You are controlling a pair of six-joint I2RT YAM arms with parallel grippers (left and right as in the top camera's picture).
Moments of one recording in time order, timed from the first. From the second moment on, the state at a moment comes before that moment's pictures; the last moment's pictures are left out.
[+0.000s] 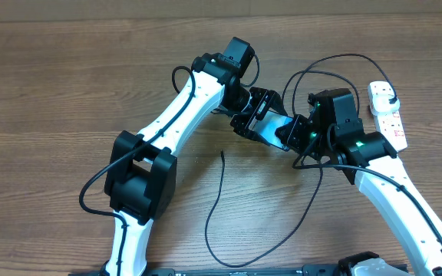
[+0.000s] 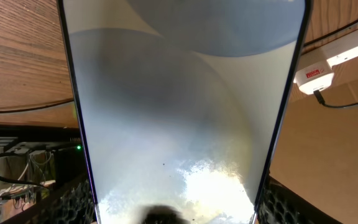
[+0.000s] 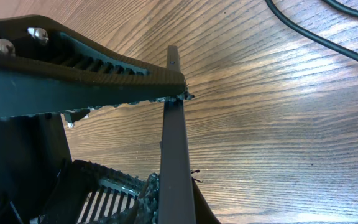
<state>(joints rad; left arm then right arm) -0.53 2.17 1.88 -1.04 0.84 -1.53 0.27 1.34 0.96 -0.58 -0.34 0.74</state>
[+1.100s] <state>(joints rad) -0.32 2.17 1.89 -1.05 1.01 -1.10 0.22 1.35 0.96 -0.57 -0.31 0.73</state>
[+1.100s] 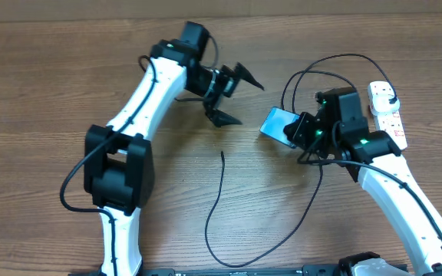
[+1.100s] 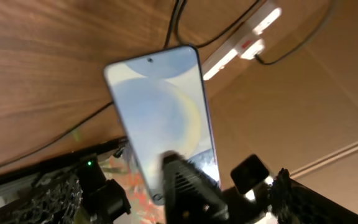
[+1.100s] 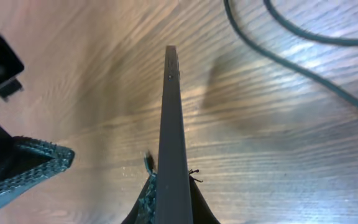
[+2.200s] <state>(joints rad) -0.08 1.91 1.89 -0.91 0.93 -0.99 0.10 1.35 0.96 -0.04 -0.68 1.59</state>
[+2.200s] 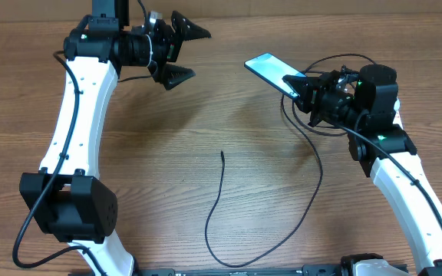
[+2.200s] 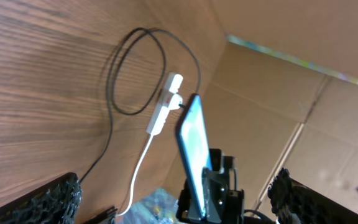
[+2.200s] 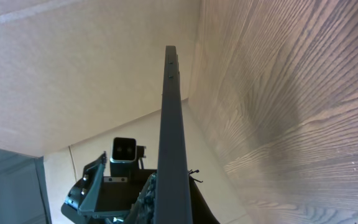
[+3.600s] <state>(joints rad) -0.28 1.91 1.59 -0.29 0.89 -1.41 0.19 1.35 0.96 0.05 -0.61 1.70</state>
